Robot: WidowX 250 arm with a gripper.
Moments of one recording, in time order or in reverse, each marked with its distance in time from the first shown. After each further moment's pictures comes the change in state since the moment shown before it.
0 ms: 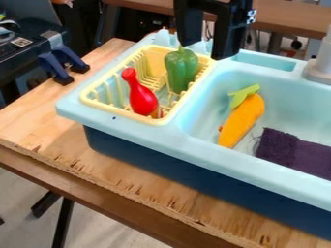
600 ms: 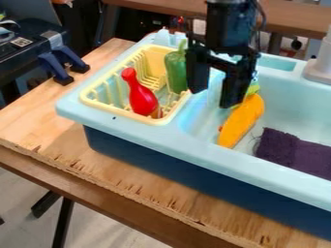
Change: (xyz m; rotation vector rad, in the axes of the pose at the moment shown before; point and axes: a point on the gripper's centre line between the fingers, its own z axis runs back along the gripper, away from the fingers) arm 0.023 0.003 -0.067 -0.023 0.041 0.038
